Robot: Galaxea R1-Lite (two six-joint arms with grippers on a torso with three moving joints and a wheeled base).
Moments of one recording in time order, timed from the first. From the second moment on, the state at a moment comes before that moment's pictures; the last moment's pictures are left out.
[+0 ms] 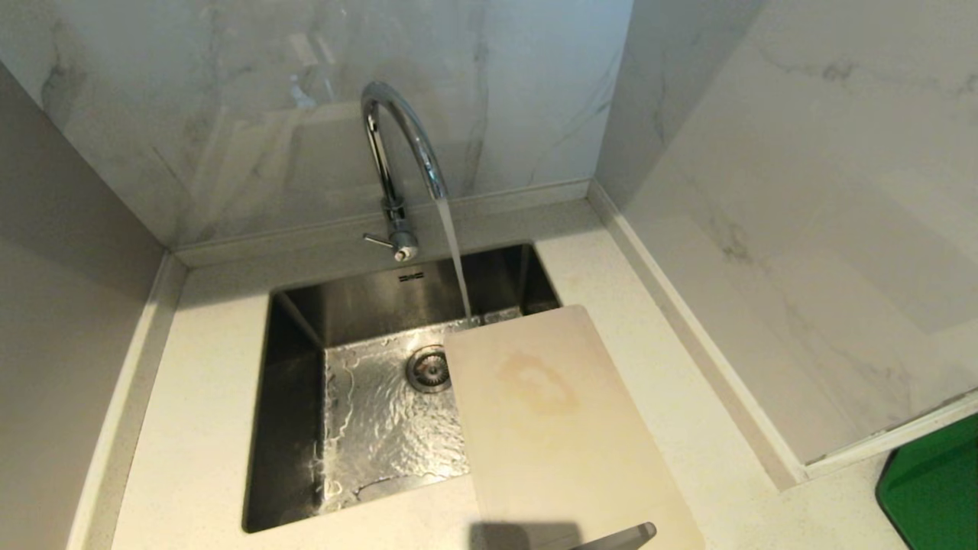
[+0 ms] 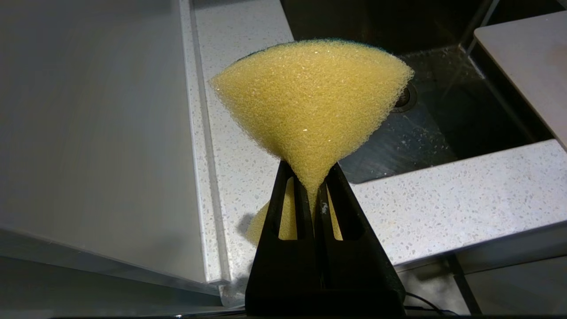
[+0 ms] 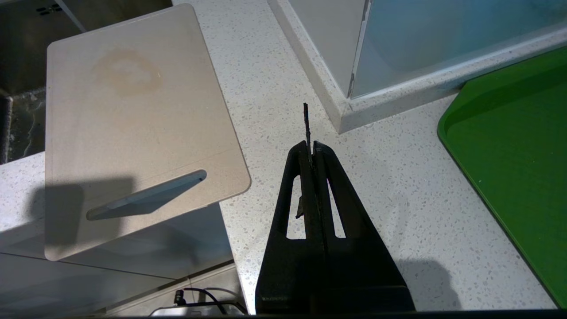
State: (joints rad) left arm 0.02 0.00 0.00 -0.01 0.01 -0.01; right arm -0.01 0.00 0.00 -0.02 -0.03 0.07
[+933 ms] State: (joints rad) left arm 0.02 0.00 0.00 -0.01 0.01 -0.01; right arm -0.01 0.00 0.00 -0.02 -0.03 0.07
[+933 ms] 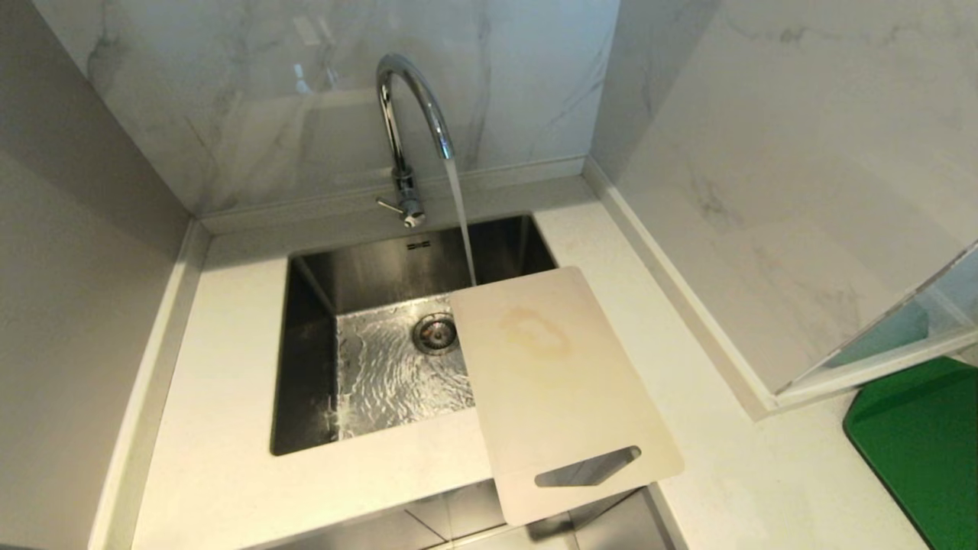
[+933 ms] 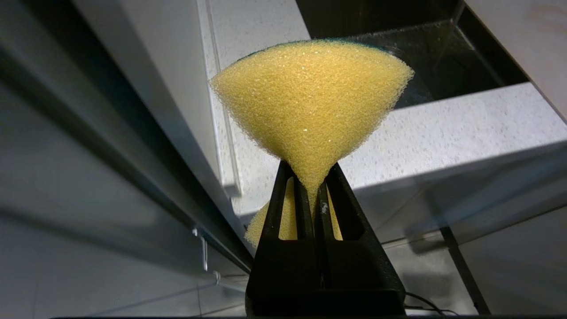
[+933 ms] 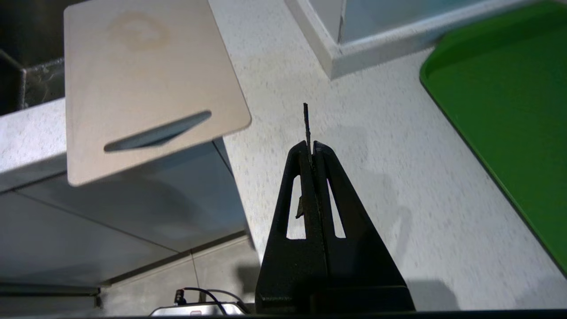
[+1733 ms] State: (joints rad) left arm 0.02 0.00 0.00 -0.01 0.01 -0.01; right arm -0.01 0.00 0.00 -0.01 -0.03 0.04
